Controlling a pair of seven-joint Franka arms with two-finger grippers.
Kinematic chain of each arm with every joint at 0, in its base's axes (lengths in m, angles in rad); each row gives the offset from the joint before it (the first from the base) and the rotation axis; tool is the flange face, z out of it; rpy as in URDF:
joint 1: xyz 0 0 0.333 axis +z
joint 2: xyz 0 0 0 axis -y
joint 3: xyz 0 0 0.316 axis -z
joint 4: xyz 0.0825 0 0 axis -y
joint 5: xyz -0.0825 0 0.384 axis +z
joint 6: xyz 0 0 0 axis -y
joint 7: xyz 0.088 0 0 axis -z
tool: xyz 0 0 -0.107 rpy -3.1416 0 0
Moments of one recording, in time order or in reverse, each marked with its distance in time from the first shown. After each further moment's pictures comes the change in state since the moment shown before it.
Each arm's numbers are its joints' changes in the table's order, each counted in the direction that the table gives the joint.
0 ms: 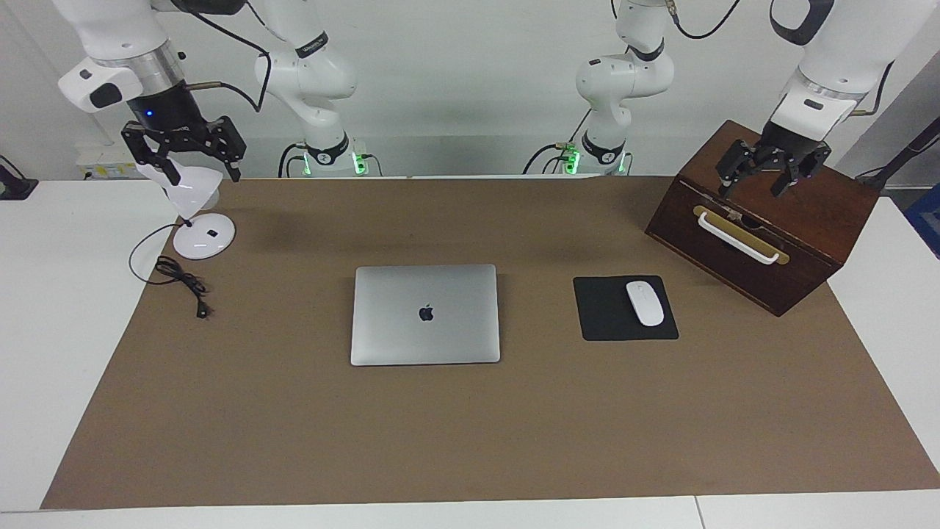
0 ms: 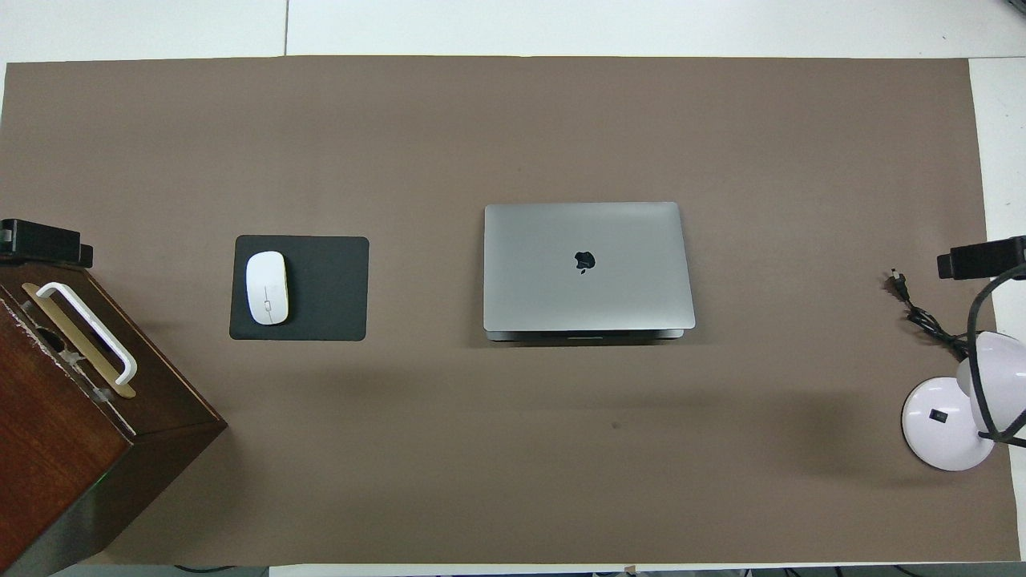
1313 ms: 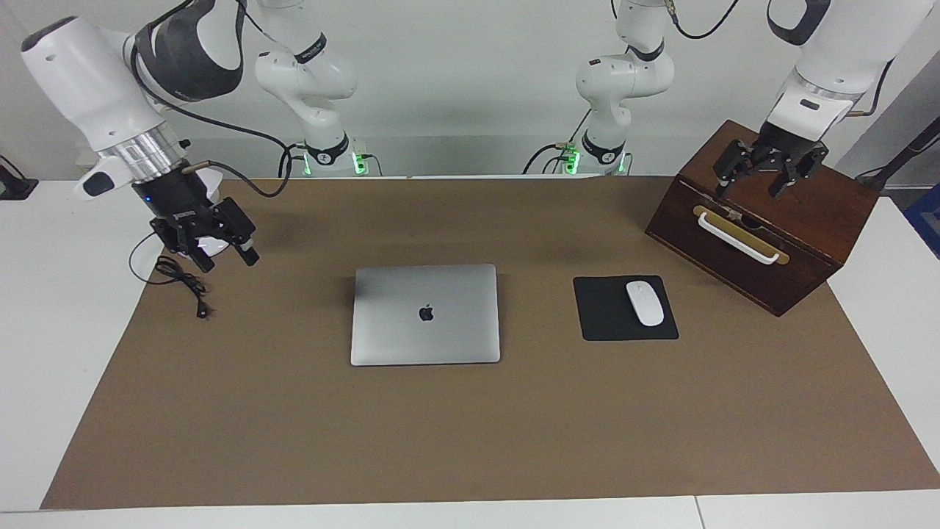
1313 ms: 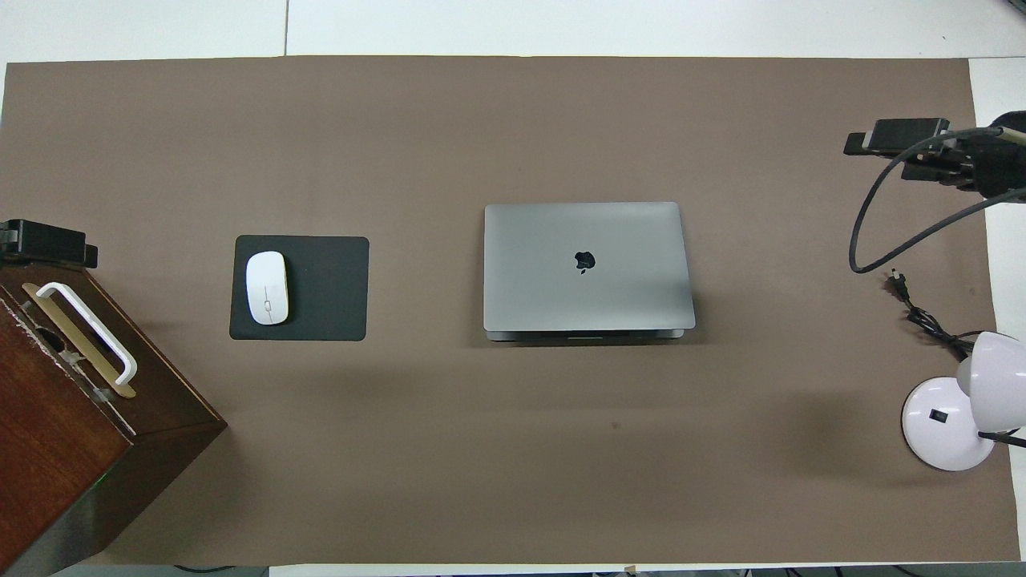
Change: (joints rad) left arm -0.001 0.000 0.007 -0.002 0.000 -0.001 0.000; right arm 0.049 -0.091 -0.006 -0.290 0.539 0.561 0.218
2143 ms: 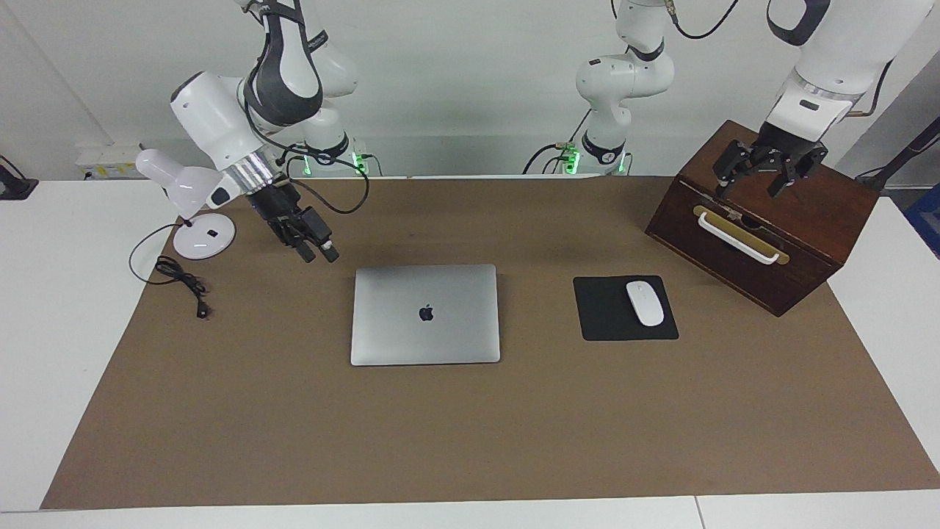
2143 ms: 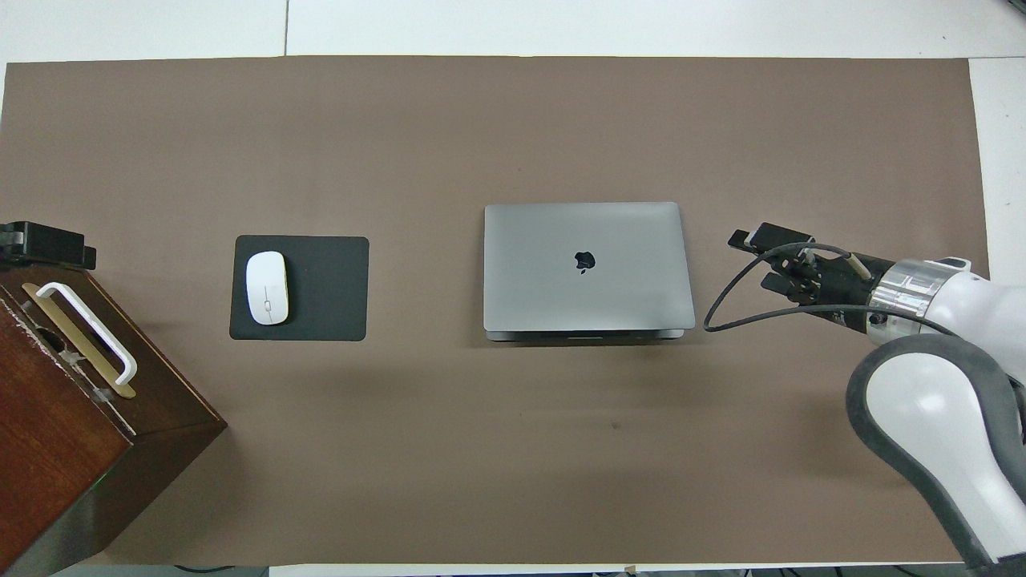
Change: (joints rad) left arm 0.000 0.002 0.000 -0.003 0.000 0.000 0.000; right arm 0.117 0.155 -0.003 -0.396 0.278 0.276 0.091
